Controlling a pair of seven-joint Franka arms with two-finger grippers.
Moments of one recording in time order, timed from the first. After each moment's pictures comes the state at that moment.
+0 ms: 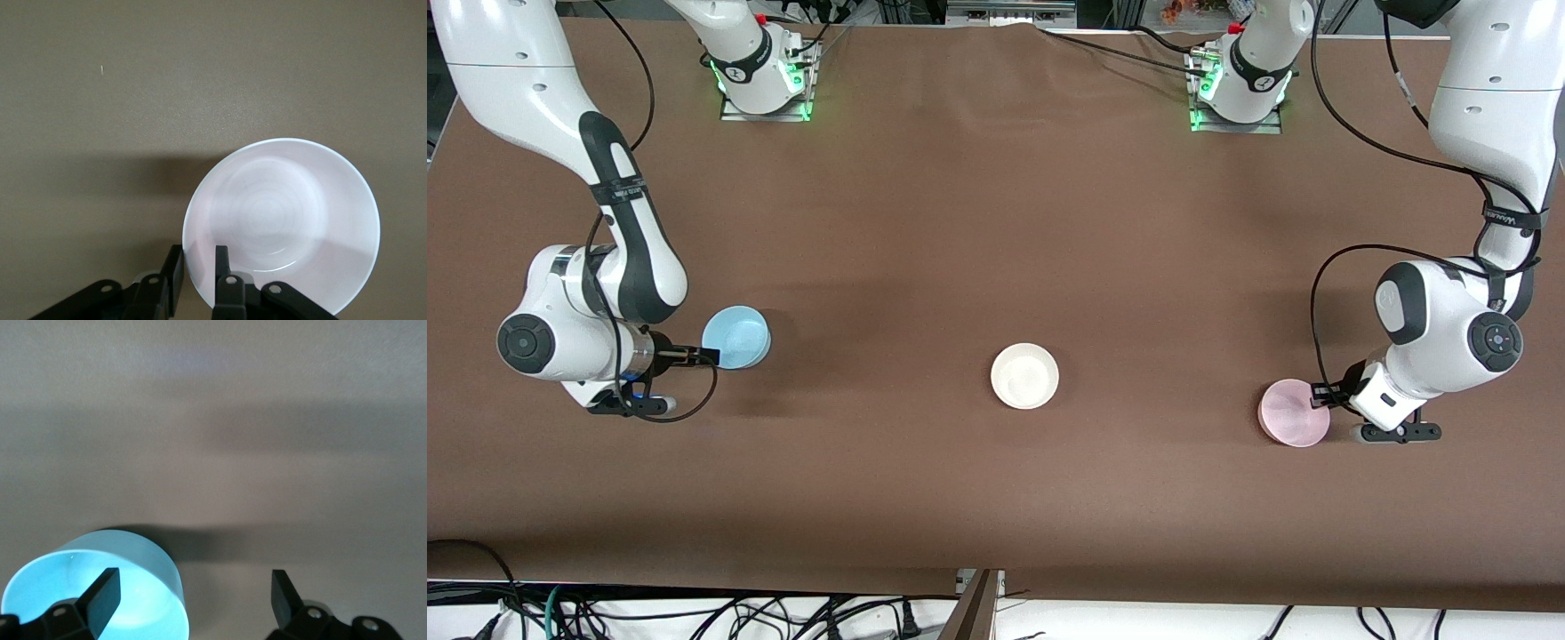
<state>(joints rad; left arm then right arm) 0.21 0.68 -0.12 -1.68 0.00 2.37 0.06 -0.02 0.64 0.00 -1.68 -0.01 2.12 -0.02</state>
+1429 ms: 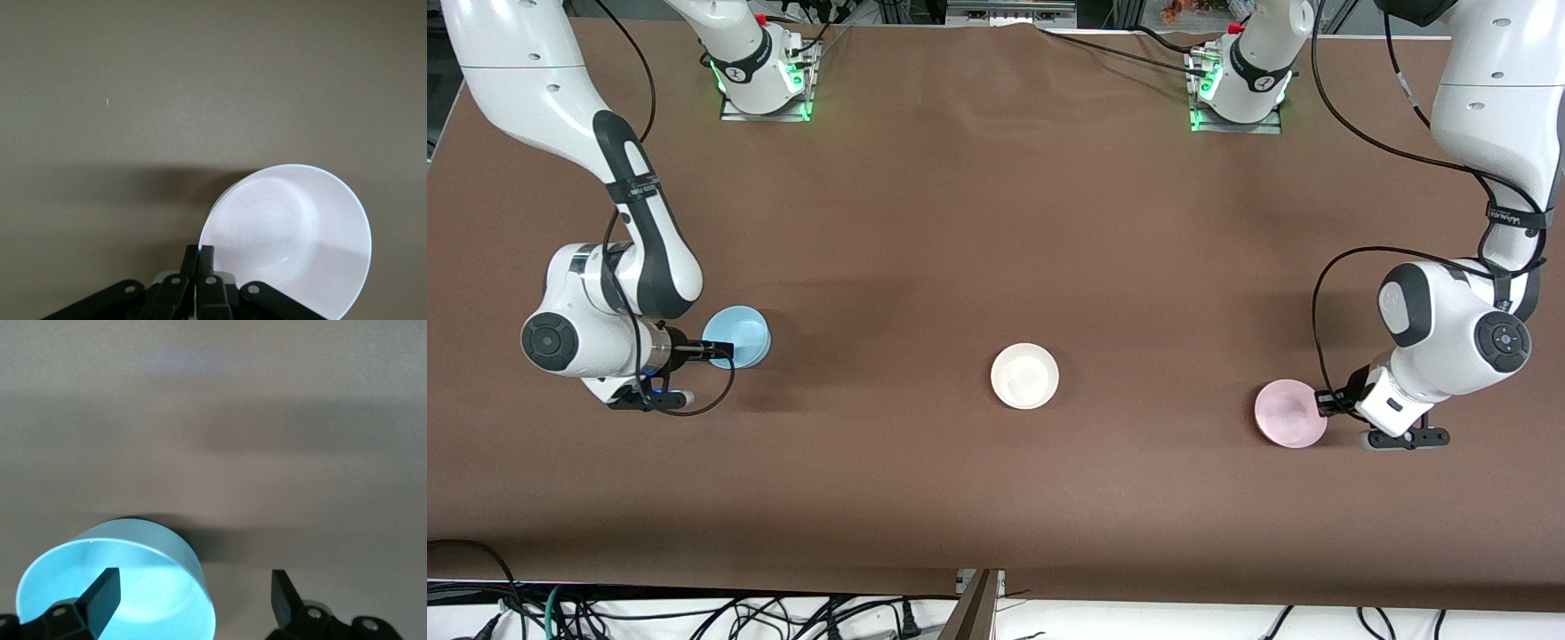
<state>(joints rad) 0.20 0.67 -0.14 -1.63 0.00 2.38 -0.01 0.00 0.64 0.00 -1.70 -0.01 2.13 -0.02</state>
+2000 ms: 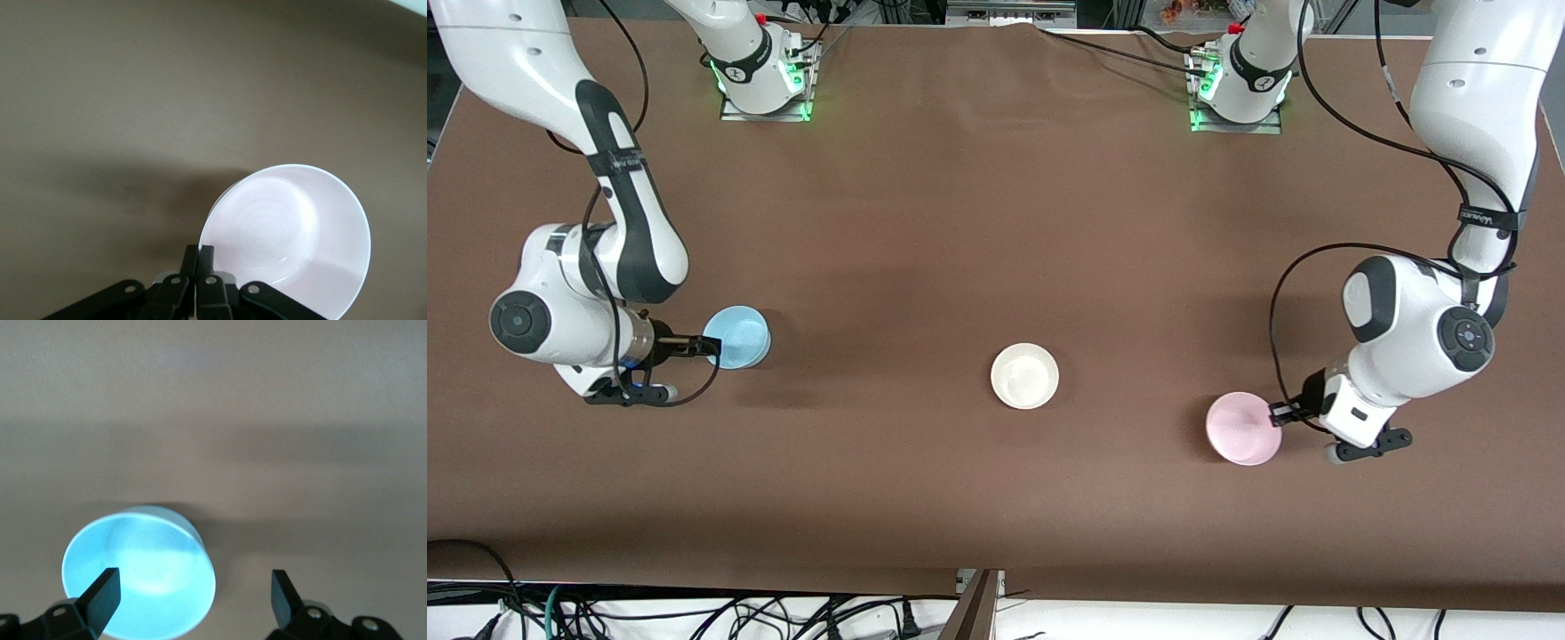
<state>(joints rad) 0.19 0.64 -0.30 -1.60 0.00 2.33 -0.34 0.00 0.52 0.00 -1.76 -0.01 2.12 -0.02</state>
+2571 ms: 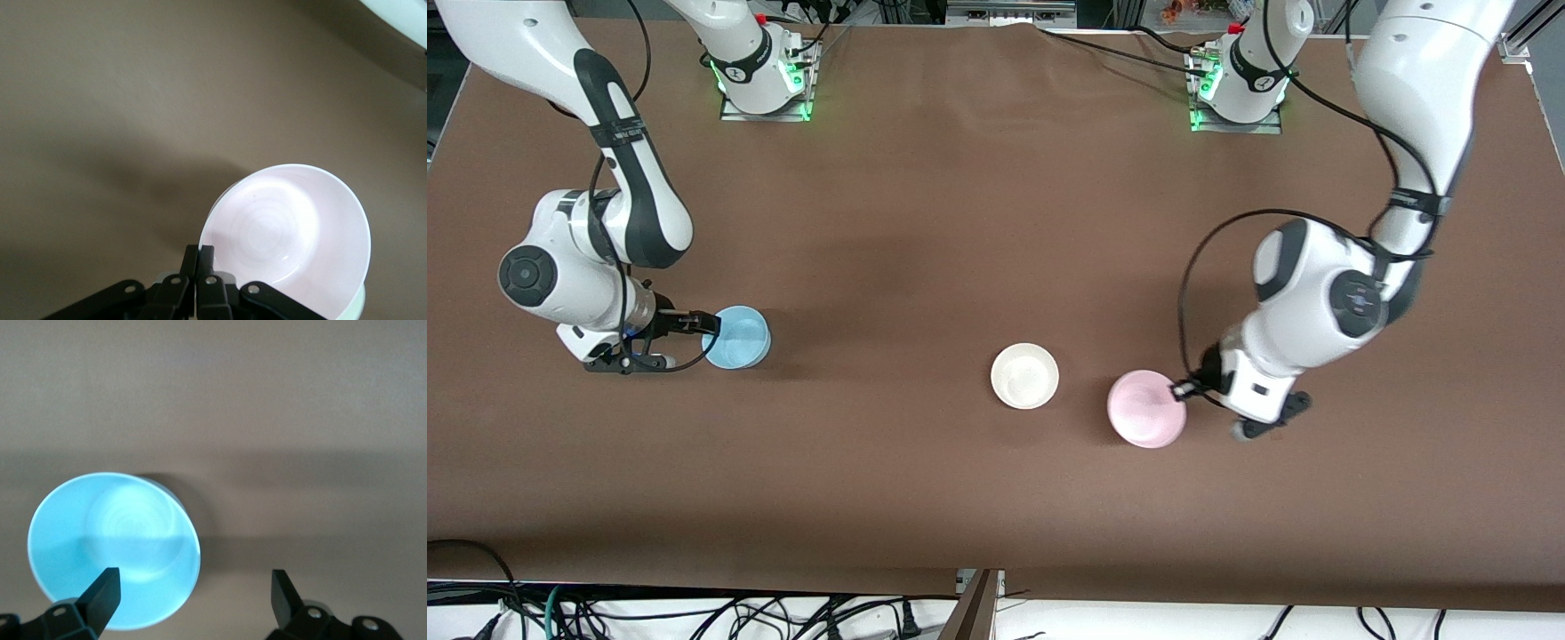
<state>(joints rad) 0.04 0.60 -0.42 -1.60 0.00 2.30 -0.79 -0.01 0.42 0.00 -2.00 -0.01 2.36 -0.02</state>
